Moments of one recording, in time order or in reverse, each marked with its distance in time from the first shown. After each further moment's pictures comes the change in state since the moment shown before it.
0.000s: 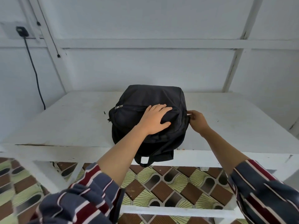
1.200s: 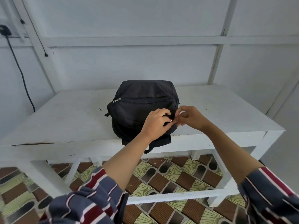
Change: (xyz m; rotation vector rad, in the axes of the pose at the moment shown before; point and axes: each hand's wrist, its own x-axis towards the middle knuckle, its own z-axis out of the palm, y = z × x) left_hand -0.053 0.033 0.017 -0.121 0.375 0.263; right_hand -0.095 -0.044 -0.024 0.129 -0.237 -0.218
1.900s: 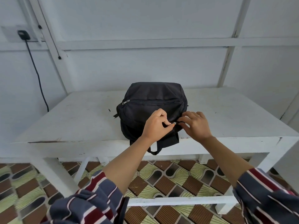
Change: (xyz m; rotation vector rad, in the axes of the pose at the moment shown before) left_hand -0.014 -0.009 -0.015 -0.189 0.117 -0.226; right_hand 0.014 0.048 0.030 -0.890 0.484 -0.600
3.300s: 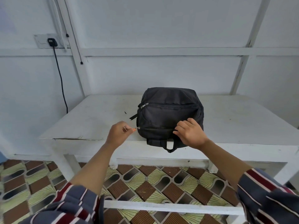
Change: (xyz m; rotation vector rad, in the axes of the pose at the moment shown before) left_hand -0.068 -0.114 -0.129 -0.049 0.012 -0.460; right_hand 0.024 -0.069 0.017 -0.051 0.056 -0.346
